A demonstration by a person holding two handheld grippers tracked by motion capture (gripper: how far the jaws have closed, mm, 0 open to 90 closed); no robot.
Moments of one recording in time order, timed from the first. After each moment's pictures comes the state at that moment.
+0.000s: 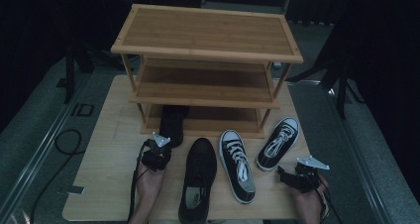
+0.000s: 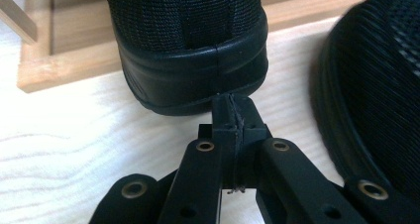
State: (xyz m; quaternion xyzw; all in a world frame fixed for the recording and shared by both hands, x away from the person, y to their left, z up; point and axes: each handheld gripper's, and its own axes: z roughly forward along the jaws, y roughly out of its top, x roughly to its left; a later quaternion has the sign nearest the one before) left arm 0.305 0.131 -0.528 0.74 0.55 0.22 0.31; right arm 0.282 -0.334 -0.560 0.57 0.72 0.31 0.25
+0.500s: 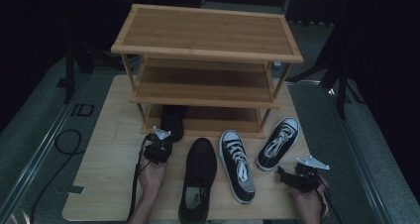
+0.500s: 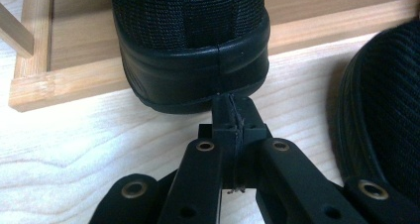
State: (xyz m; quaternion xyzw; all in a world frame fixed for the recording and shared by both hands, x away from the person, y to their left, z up) left arm 0.326 0.129 -0.531 0.73 0.56 0.22 0.31; right arm 0.282 -0.334 -0.560 0.57 0.72 0.31 0.25
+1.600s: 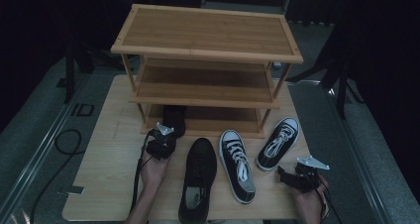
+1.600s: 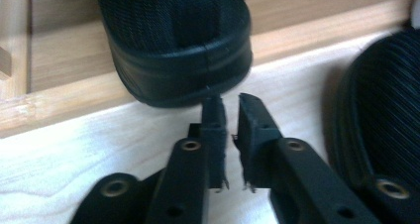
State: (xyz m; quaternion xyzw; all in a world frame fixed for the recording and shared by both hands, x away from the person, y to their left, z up) left arm 0.335 0.127 -0.529 0.75 0.54 0.20 0.31; right arm 0.282 -0.334 -0.560 0.57 0.72 0.31 0.25
